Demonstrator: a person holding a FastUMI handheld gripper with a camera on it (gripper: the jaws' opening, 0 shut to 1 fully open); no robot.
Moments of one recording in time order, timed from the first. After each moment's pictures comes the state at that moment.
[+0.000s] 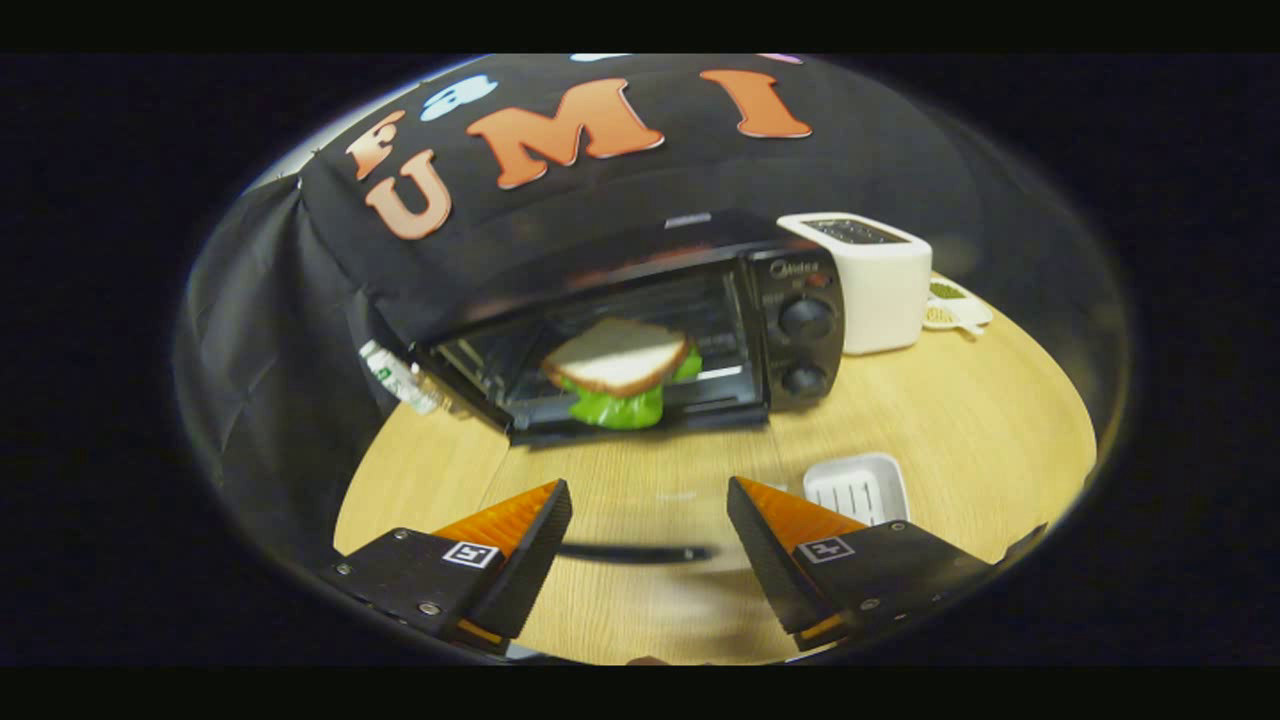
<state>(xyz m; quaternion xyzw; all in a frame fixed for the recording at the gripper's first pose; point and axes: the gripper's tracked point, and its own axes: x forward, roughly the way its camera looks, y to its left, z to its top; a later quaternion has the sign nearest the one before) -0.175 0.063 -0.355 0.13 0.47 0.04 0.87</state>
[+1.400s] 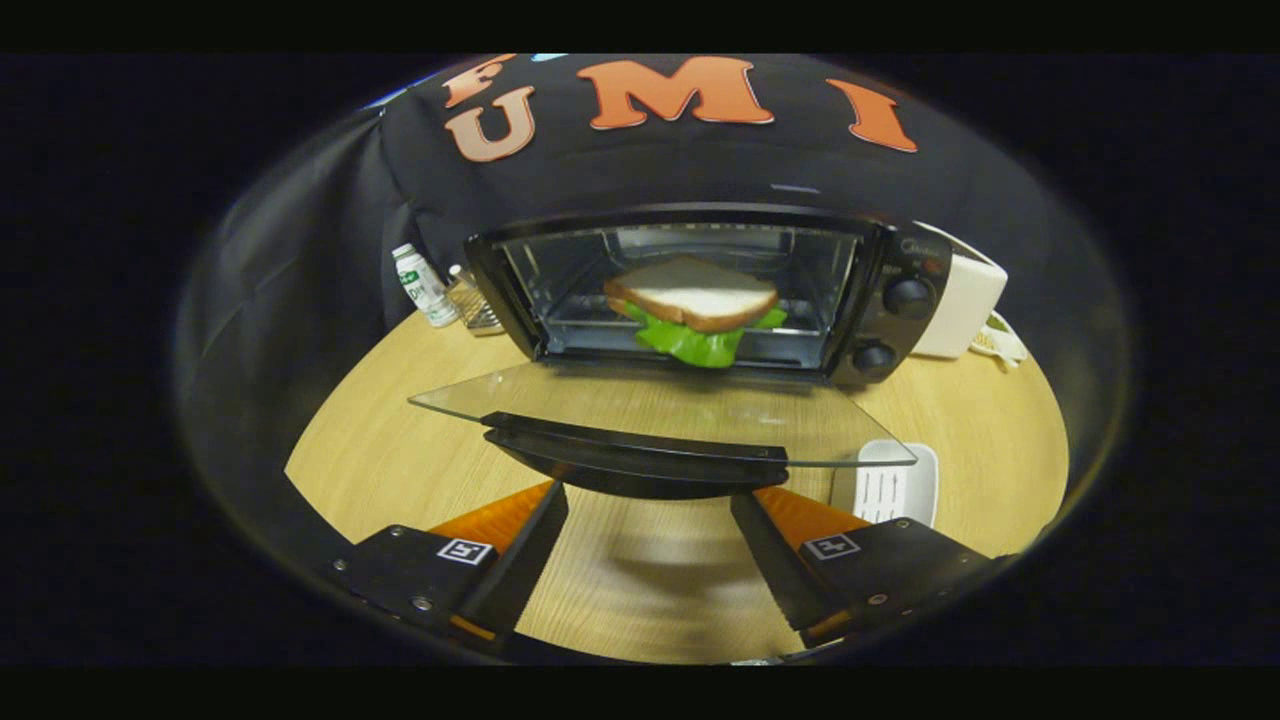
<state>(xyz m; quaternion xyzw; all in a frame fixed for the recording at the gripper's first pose) -0.163 0.094 -0.371 0.01 0.48 0.08 0.87</state>
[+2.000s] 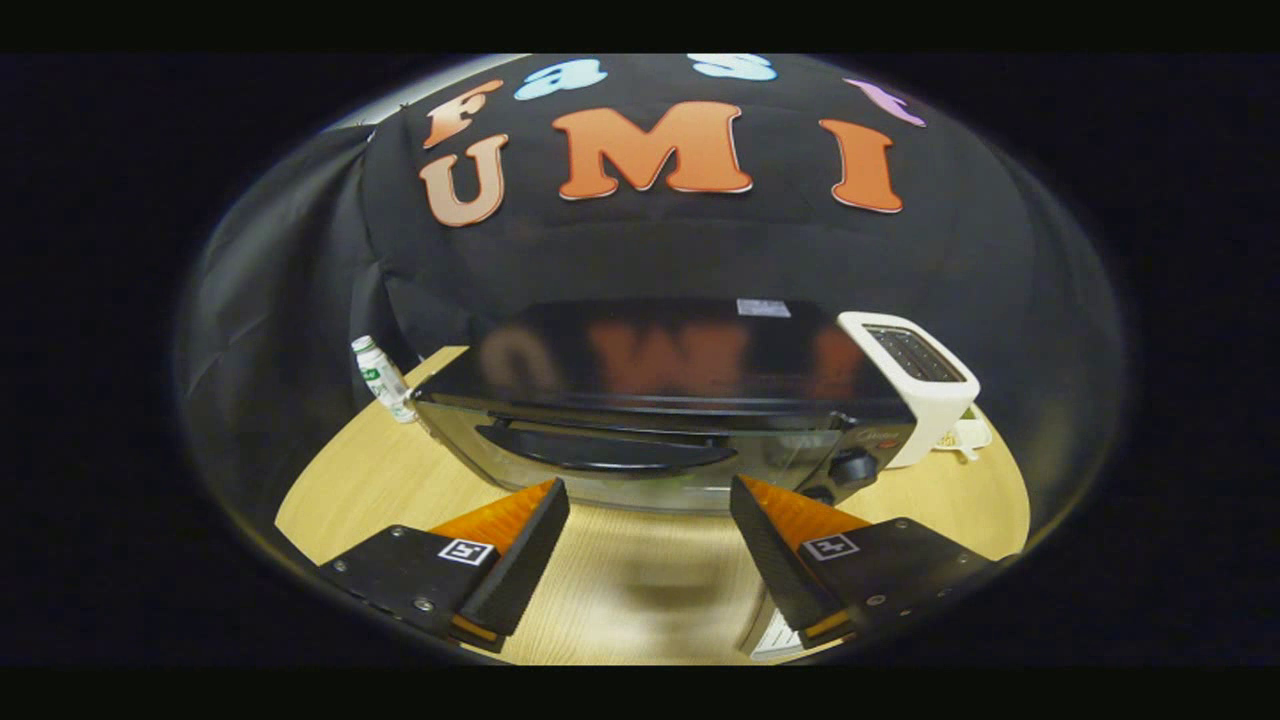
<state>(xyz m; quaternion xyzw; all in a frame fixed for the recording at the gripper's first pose) -0.050 0.070 -0.299 0.01 0.37 0.04 0.93</state>
